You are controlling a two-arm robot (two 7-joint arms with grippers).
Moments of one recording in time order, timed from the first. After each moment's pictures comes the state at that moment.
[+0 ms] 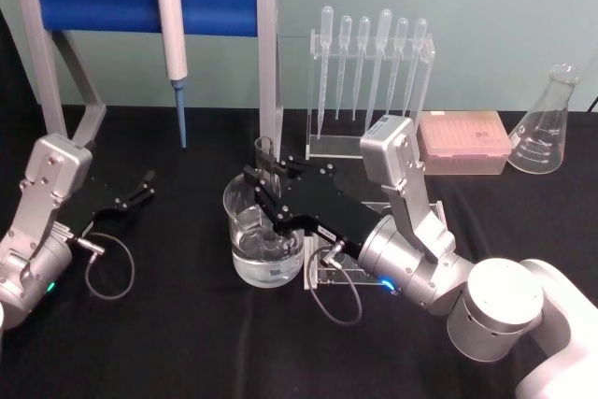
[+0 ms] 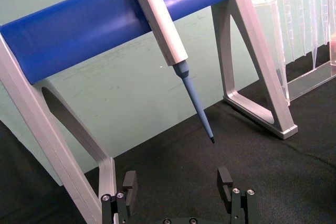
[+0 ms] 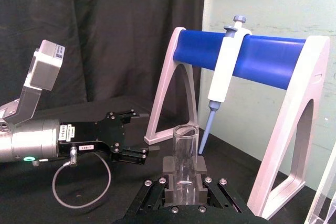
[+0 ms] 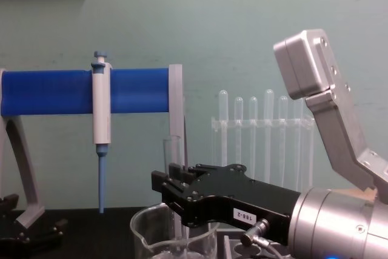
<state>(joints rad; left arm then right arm) -0.20 0.60 0.45 -1.41 -0.25 -0.12 0.03 0.28 0.25 -0.52 -1.47 0.25 -0.09 0.42</state>
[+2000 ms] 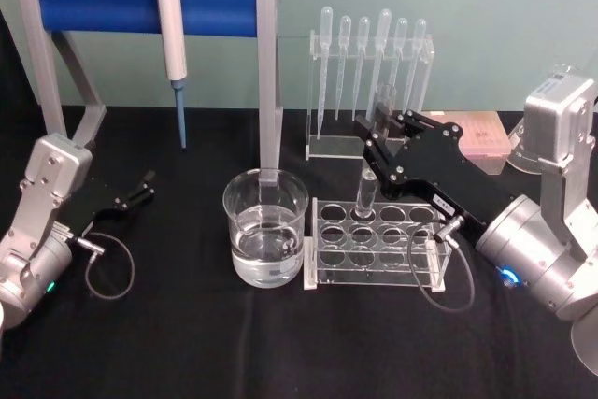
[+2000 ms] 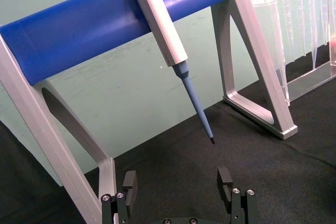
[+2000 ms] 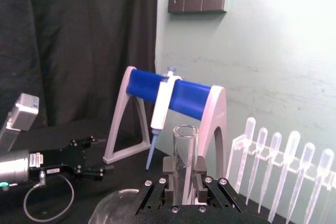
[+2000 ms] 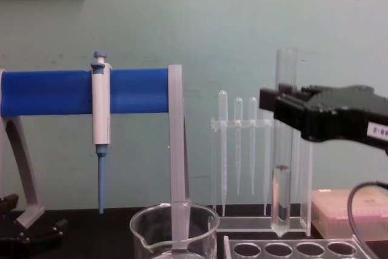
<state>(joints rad) -0.20 0.60 0.45 -1.41 -0.25 -0.12 0.03 0.07 0.42 -0.30 -1.87 0.32 0.02 0.33</state>
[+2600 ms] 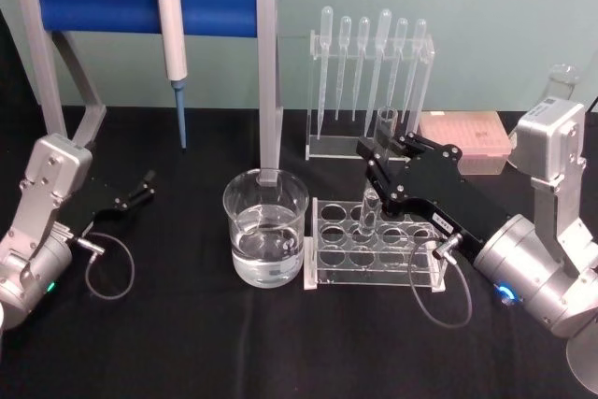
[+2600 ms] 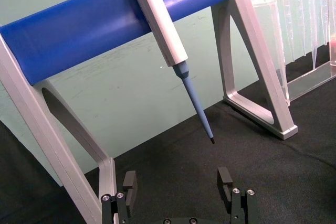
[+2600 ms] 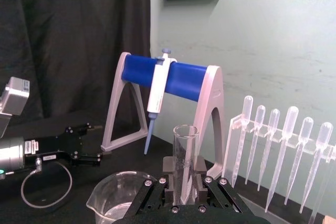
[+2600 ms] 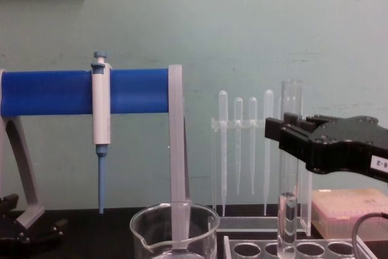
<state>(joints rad) -0.20 0.60 0.45 -1.41 -0.25 -0.12 0.03 0.03 0.40 -0.29 -1.83 0.30 0.00 0.33</state>
